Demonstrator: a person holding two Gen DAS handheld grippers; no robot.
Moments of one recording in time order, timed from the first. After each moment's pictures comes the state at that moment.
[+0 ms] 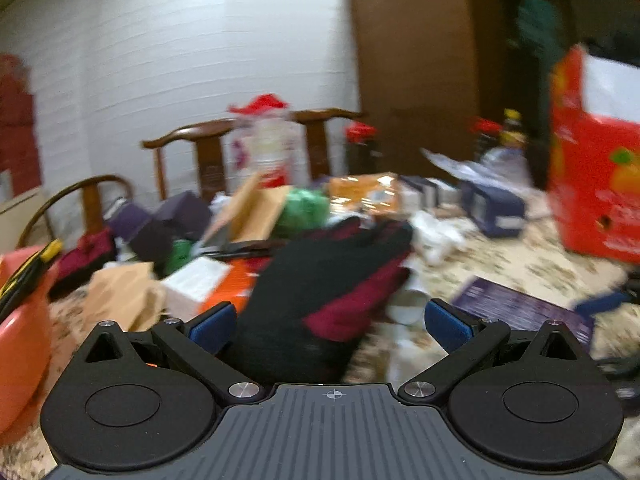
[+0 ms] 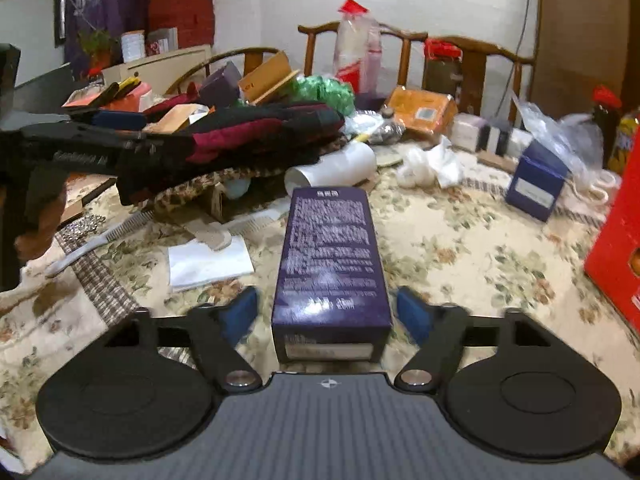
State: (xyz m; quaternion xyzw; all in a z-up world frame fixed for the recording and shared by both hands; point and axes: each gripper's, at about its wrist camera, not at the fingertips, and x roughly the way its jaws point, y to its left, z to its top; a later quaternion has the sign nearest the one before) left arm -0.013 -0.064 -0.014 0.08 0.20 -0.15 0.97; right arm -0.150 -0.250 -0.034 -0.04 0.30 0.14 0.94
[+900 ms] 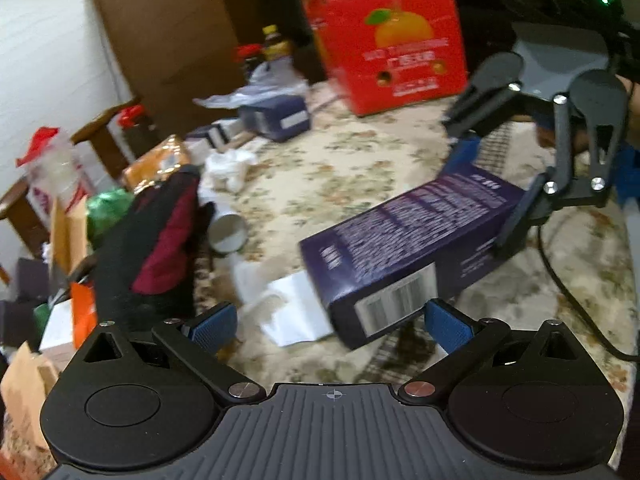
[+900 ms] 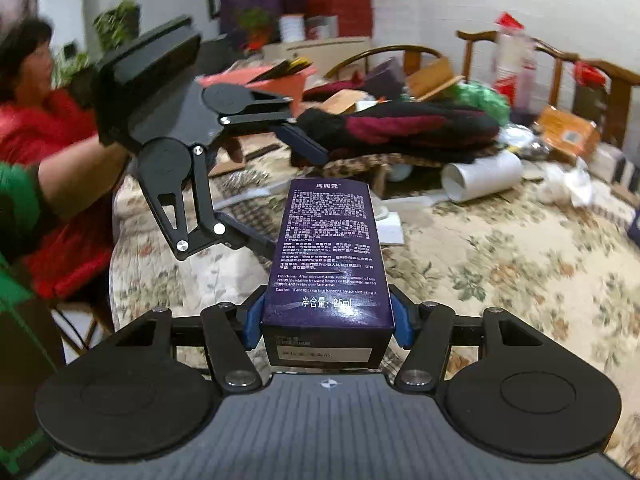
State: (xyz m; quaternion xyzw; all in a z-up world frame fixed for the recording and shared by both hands) left arm -0.056 -0.071 -0.039 0.29 0.24 -0.42 0.82; right arm -0.187 -0.256 -0.021 -0.09 0.30 0.38 0.87
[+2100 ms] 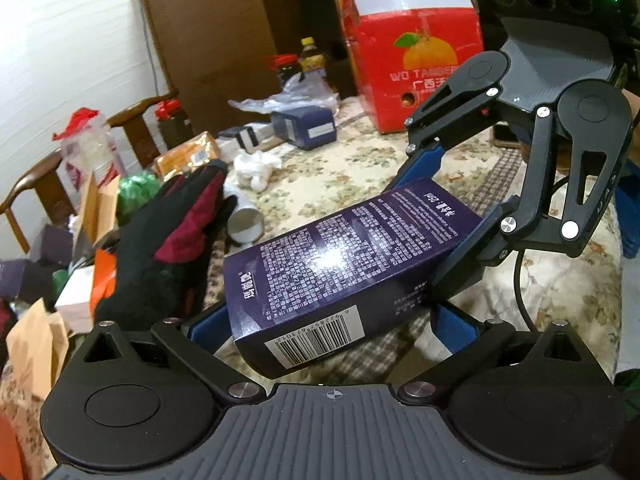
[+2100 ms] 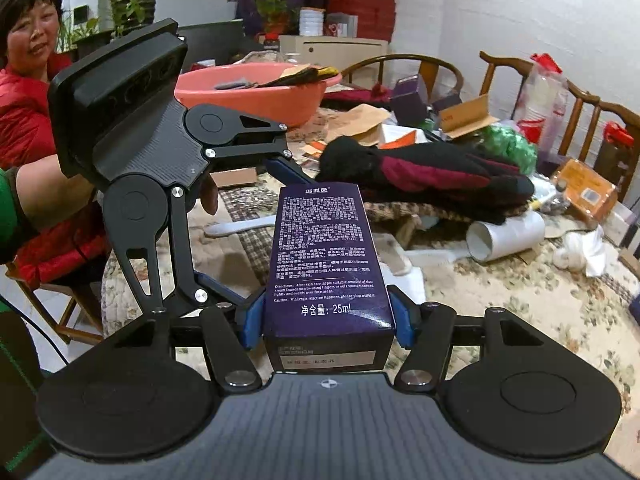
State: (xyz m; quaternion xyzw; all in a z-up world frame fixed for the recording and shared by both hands) left arm -0.083 -0.052 -0.031 0.24 0.23 -0.38 0.86; right arm -0.177 -0.203 0.002 -0.14 0.29 0.38 0.87
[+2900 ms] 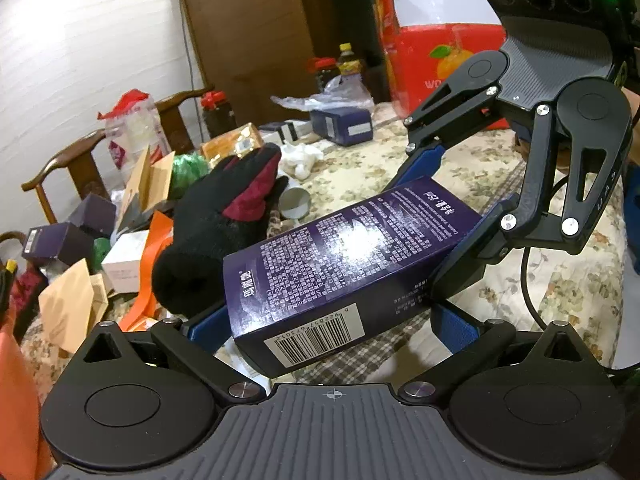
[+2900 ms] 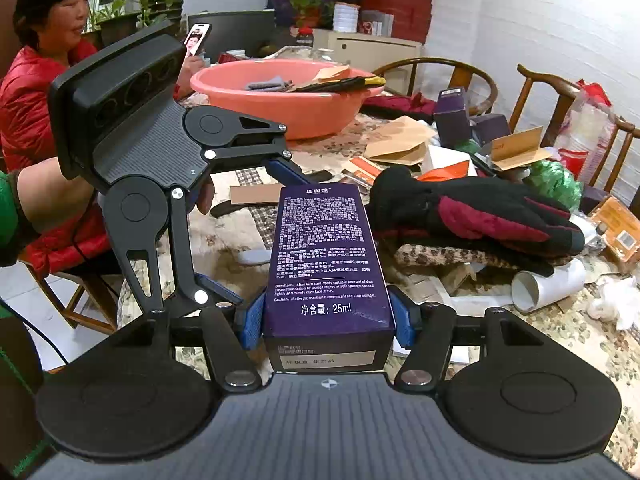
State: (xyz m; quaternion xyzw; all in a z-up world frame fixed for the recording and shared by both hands) left arm -0.095 -0.005 -0.025 0.22 0.23 -0.35 0.88; right arm -0.168 -0.155 0.013 -0.17 0.29 0.41 0.85
